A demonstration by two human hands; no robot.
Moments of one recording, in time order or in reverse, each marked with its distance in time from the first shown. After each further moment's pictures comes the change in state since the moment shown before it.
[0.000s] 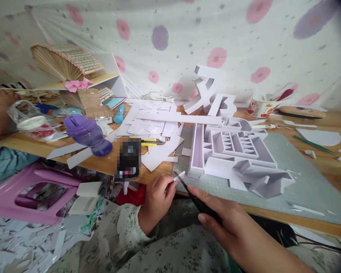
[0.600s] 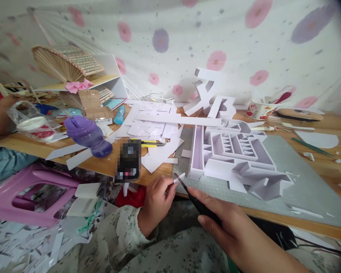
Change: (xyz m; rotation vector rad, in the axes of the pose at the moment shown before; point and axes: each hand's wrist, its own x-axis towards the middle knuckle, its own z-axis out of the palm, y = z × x) left_hand 0.001 -0.001 0.001 -0.010 0.001 0.001; right_hand -0.001 0.003 0.002 -0.003 -0.017 0.027
